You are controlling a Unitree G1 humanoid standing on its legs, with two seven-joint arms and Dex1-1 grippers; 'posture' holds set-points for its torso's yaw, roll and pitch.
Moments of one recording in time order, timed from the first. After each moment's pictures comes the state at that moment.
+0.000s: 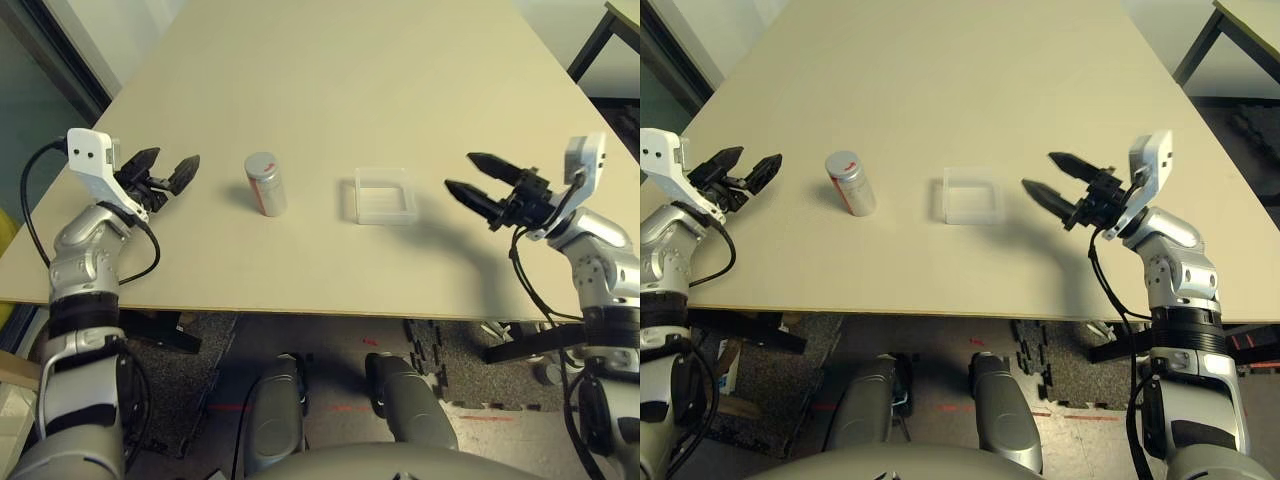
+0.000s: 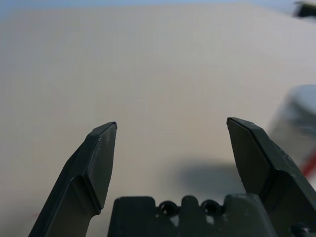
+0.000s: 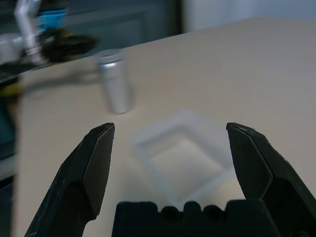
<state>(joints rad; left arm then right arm) -0.39 0.61 0.35 0.28 -0.49 0.27 -0.74 -0.39 -0.55 -0.15 0.18 0.55 0.21 1.18</state>
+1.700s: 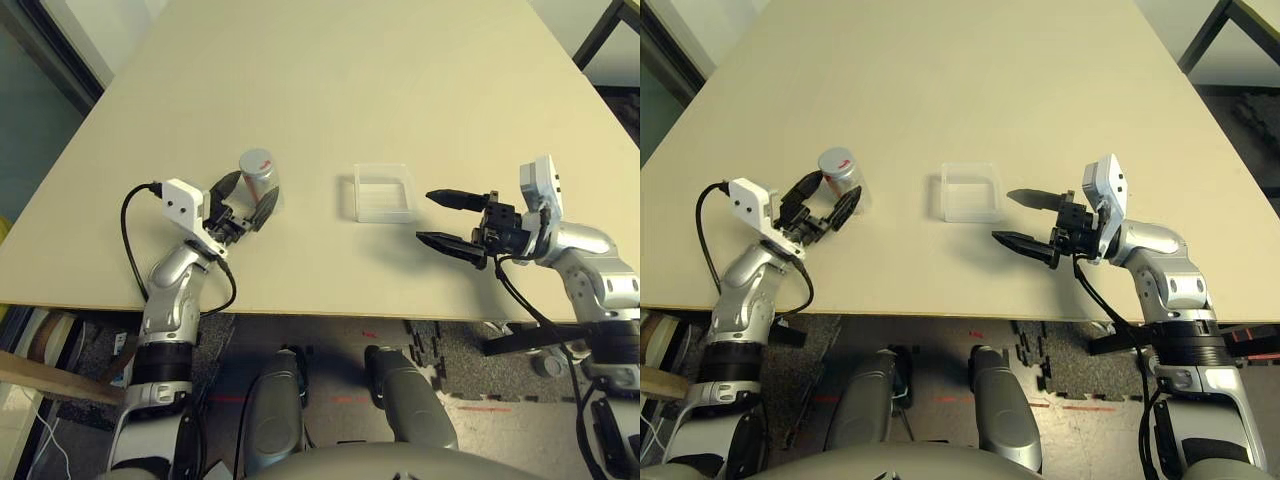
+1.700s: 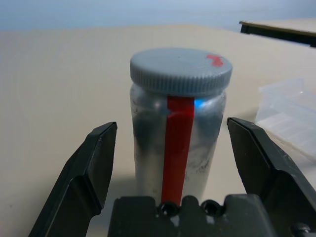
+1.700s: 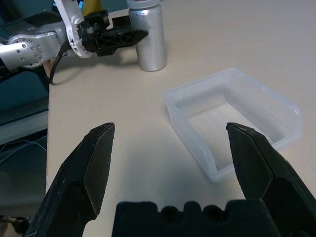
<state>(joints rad) -0.31 0.28 0.17 0.27 -0.33 -0.12 -0.64 -0.34 -0.59 -0.08 0.12 0.50 0.21 1.22</state>
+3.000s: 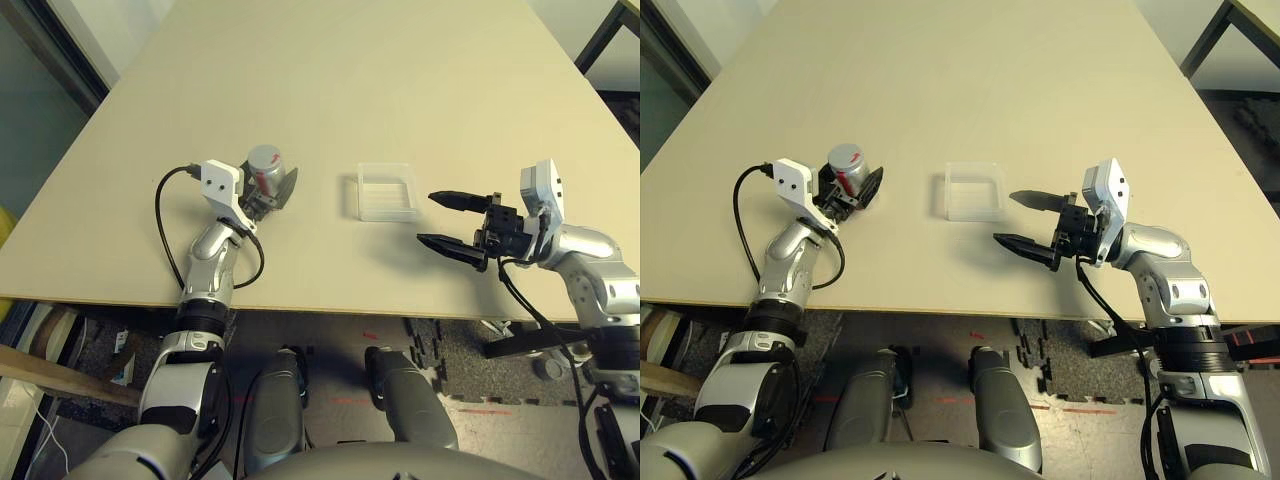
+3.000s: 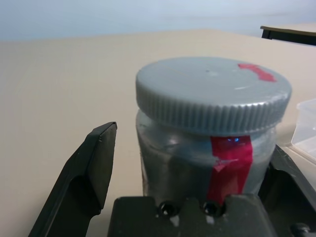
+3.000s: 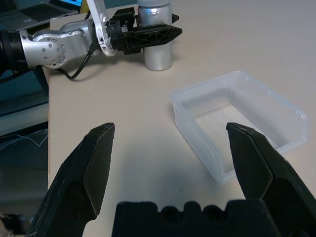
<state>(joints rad) -0.56 0.21 0.14 0.66 -0.23 -0.32 -0.54 -0.32 -0.59 -0.08 0.09 0.48 0.19 1.20</state>
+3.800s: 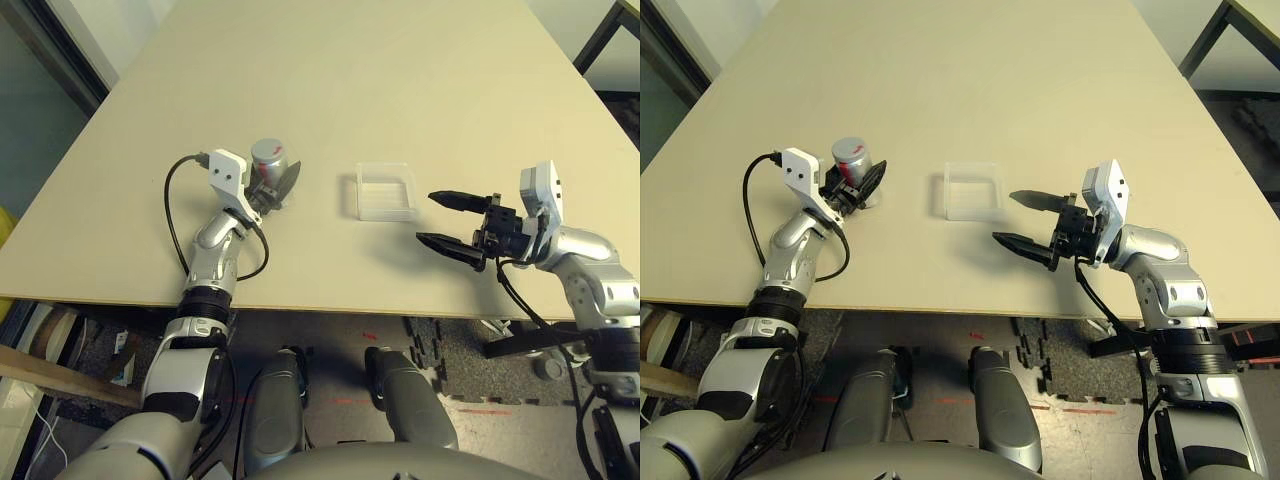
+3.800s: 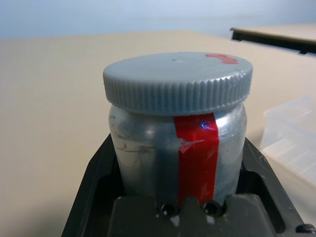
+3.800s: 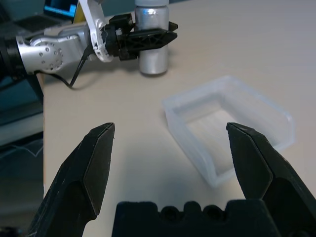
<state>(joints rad) -0.60 0.22 0.14 0.61 -0.28 -0.21 -0.68 -0.34 -0.58 -0.09 0.08 0.52 0.25 1.17</state>
